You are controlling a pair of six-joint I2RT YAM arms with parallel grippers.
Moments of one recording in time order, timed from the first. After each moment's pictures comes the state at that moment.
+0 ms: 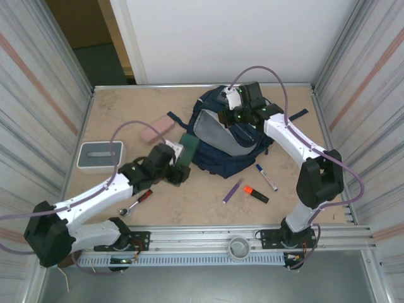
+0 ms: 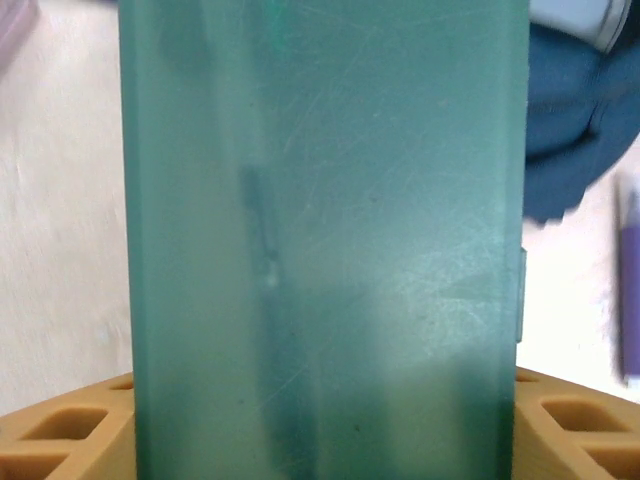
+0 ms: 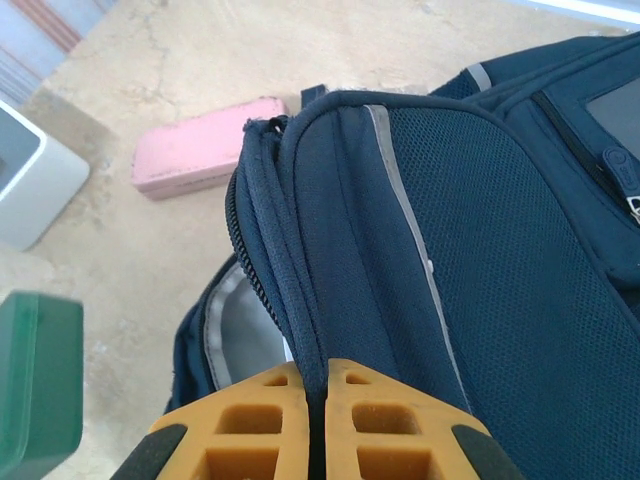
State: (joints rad) left arm -0.73 1.17 0.80 -0.45 -0.06 -0.22; right arm 0.41 1.70 1.47 -0.50 -0.37 0.05
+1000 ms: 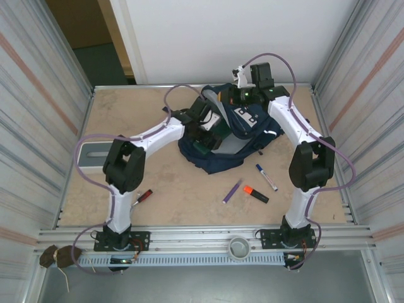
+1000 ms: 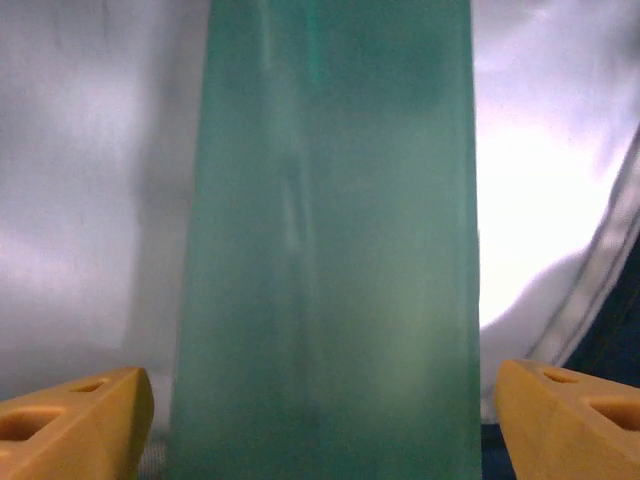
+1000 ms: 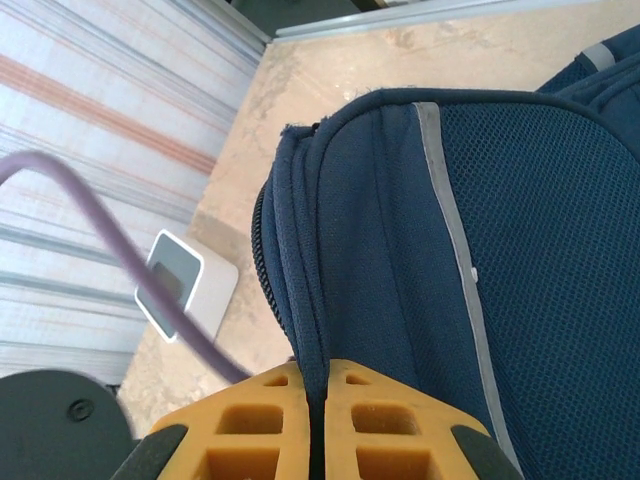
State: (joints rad) left arm -0.65 1.99 1.58 -0.63 0.15 -0.01; right arm 0.29 1.88 1.73 -0.51 -0.68 0.39
